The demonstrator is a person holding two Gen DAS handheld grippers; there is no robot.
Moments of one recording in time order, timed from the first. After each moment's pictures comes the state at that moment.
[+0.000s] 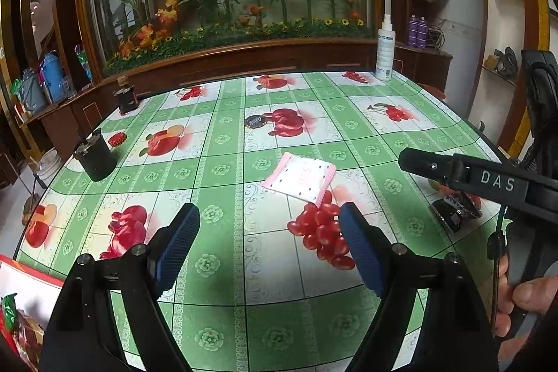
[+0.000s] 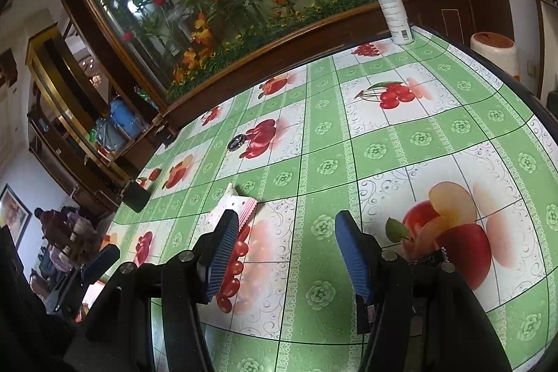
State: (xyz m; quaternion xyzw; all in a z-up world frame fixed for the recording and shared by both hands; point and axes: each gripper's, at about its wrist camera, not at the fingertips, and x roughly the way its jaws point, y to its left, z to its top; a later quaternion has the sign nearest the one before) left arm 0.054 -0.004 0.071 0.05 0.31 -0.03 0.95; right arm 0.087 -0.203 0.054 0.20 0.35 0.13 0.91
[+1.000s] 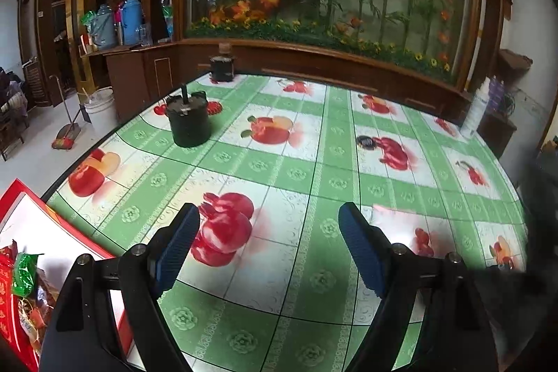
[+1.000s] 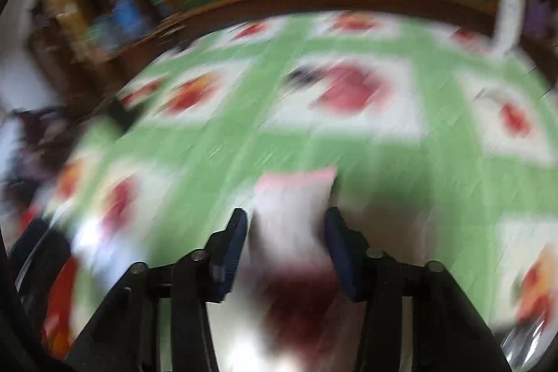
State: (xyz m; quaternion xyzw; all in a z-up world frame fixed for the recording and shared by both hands) left arm 0.062 0.097 0.071 -0.08 0.31 0.11 0.94; right arm 0.126 -0.072 0.033 0.08 0.50 0.28 0.82
